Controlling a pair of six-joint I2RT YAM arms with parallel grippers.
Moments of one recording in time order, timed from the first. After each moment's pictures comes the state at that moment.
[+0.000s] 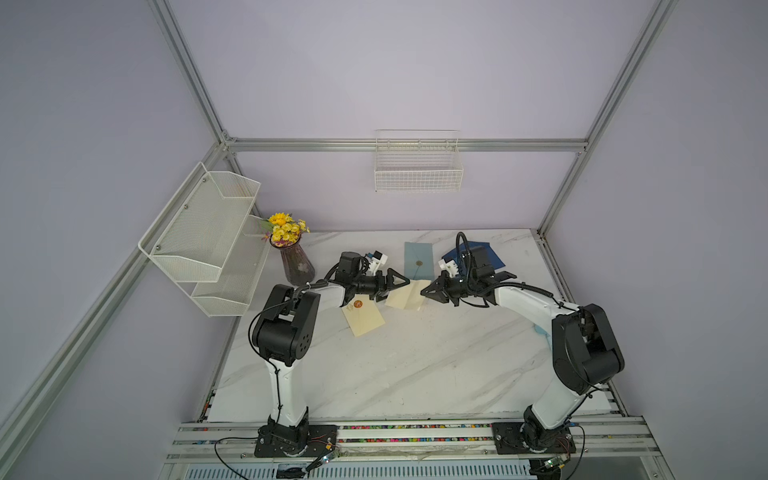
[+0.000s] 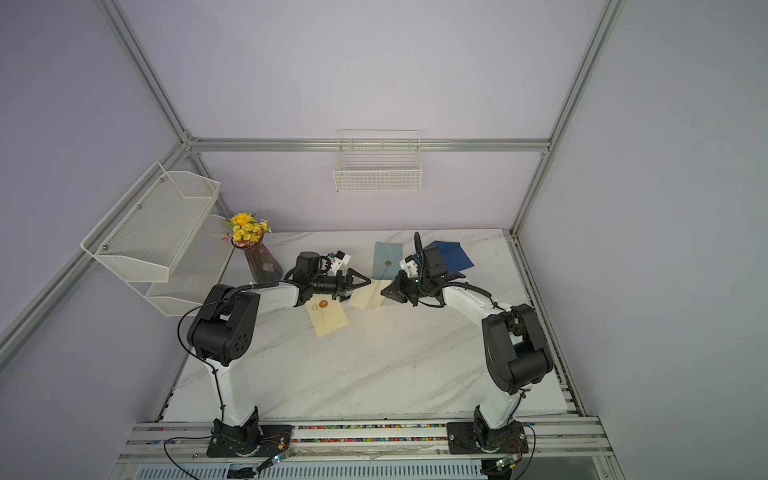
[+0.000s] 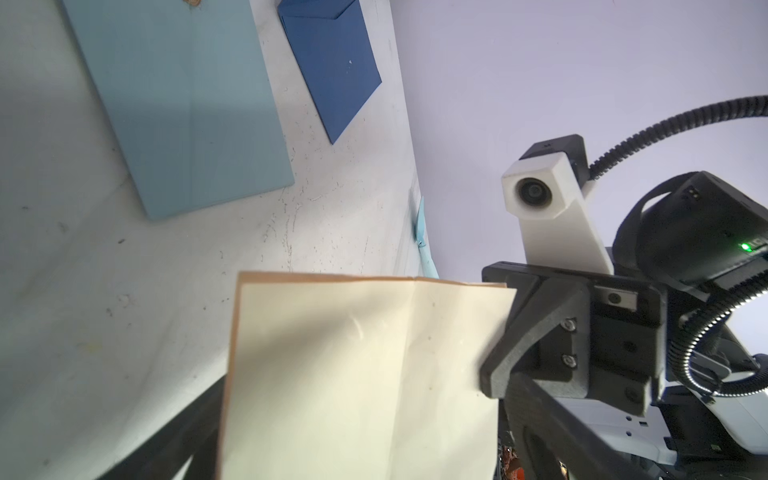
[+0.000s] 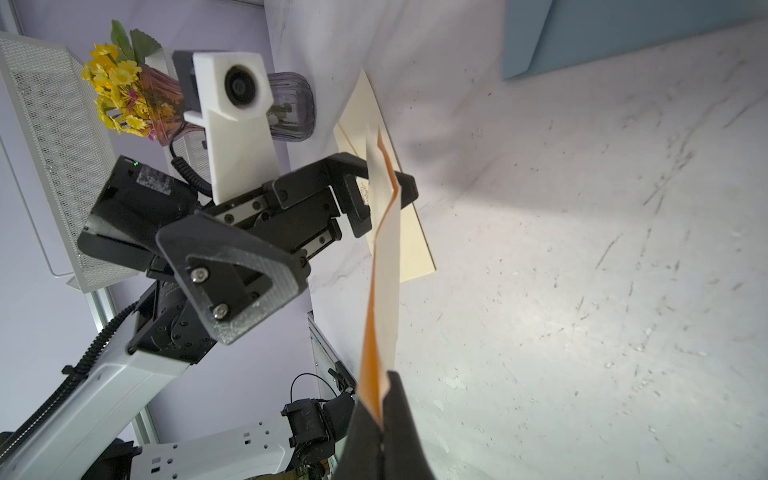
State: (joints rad) left arm -0.29 1.96 1.14 0.25 1.01 -0.75; right arm 0.34 1.73 1.17 -0.26 -0.78 0.84
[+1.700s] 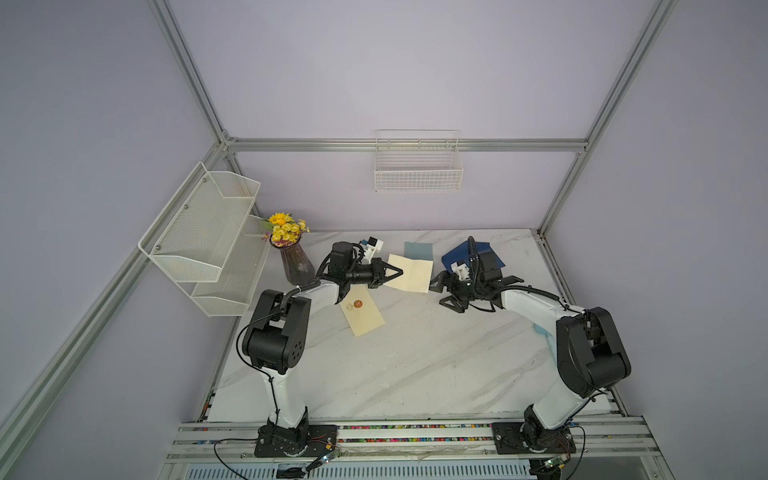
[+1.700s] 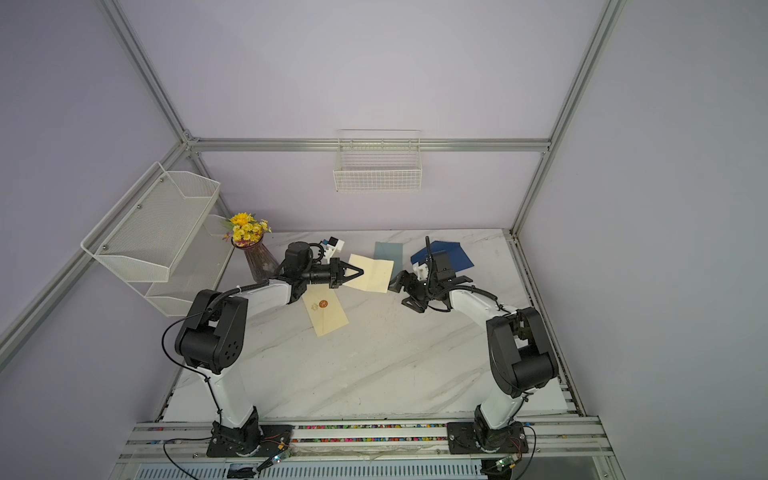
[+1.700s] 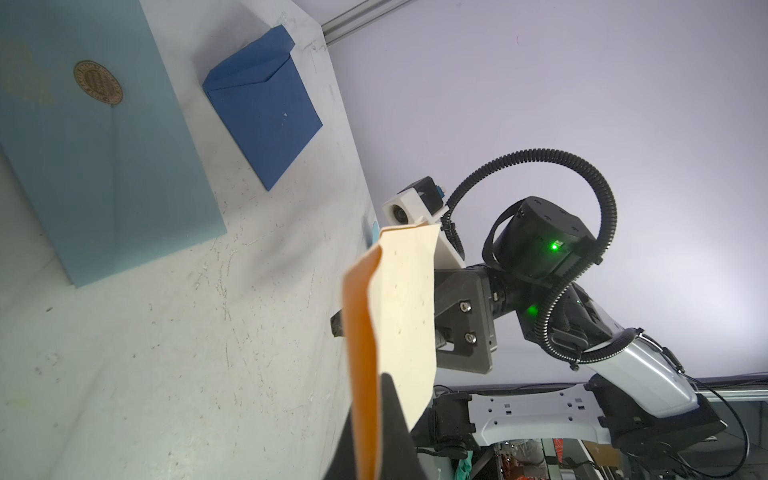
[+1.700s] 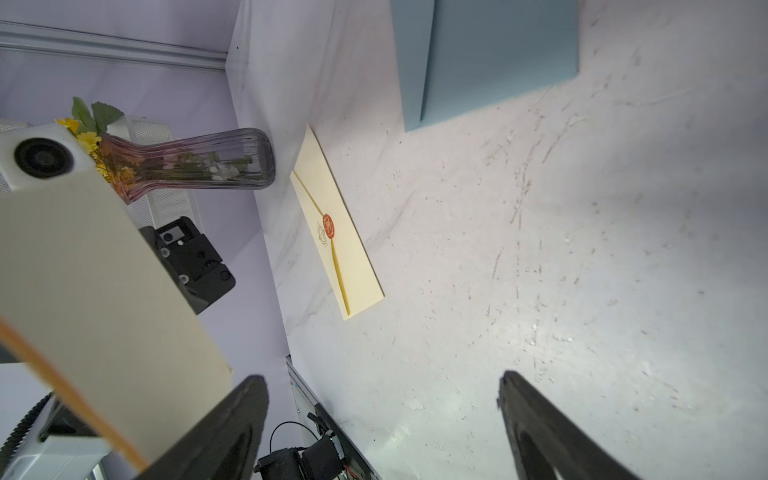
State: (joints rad) left arm -0.26 1.89 1.15 0.40 1.05 -0.90; right arm 0.30 1.69 1.09 -0.22 -0.68 0.87
